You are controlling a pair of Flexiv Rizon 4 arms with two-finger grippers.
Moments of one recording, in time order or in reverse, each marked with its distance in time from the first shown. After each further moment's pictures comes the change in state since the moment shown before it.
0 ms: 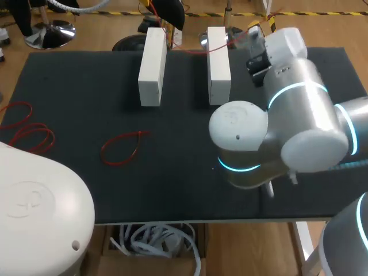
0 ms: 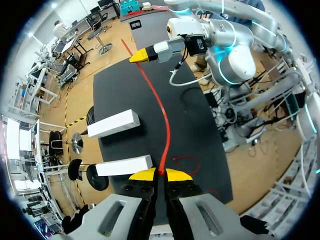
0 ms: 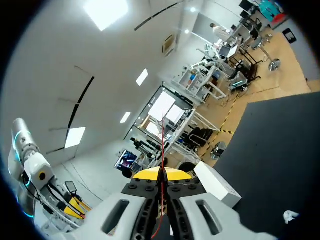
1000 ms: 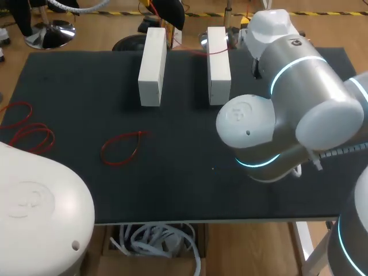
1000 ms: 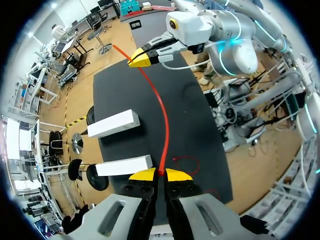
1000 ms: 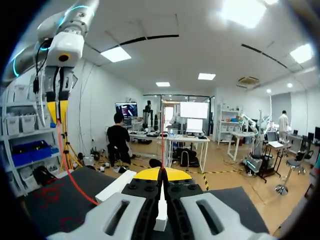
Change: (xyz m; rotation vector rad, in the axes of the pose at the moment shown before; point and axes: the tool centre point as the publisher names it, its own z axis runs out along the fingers) left arm 0.000 0.000 0.000 0.000 0.000 0.000; right arm 0.016 -0.010 0.003 0.119 0.119 -1.003
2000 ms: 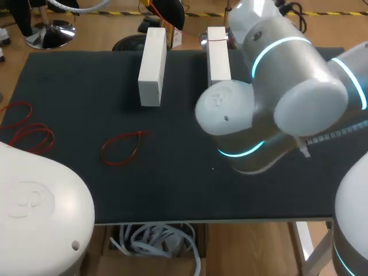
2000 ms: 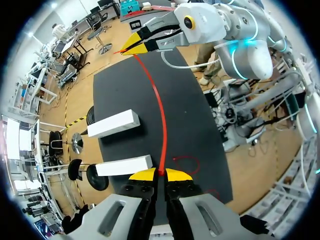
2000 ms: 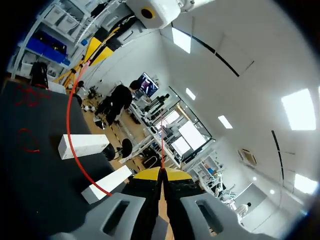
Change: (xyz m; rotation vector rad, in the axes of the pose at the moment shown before) left arm 0.000 0.000 0.000 0.000 0.000 0.000; right arm 0.005 0.048 -0.002 0.039 -0.027 -0.833
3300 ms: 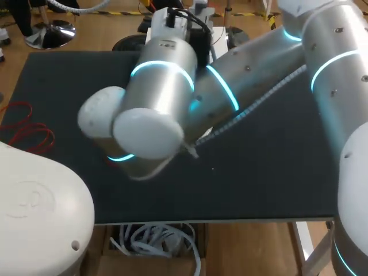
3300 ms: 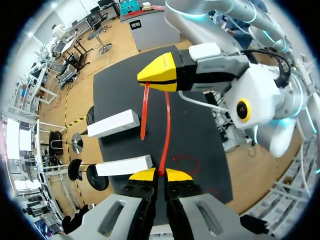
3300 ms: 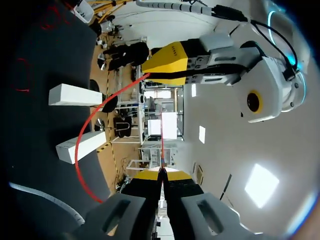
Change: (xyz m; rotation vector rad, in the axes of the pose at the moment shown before) left arm 0.000 0.000 0.000 0.000 0.000 0.000; right arm 0.048 0.087 -0.012 0.261 -0.190 -0.637
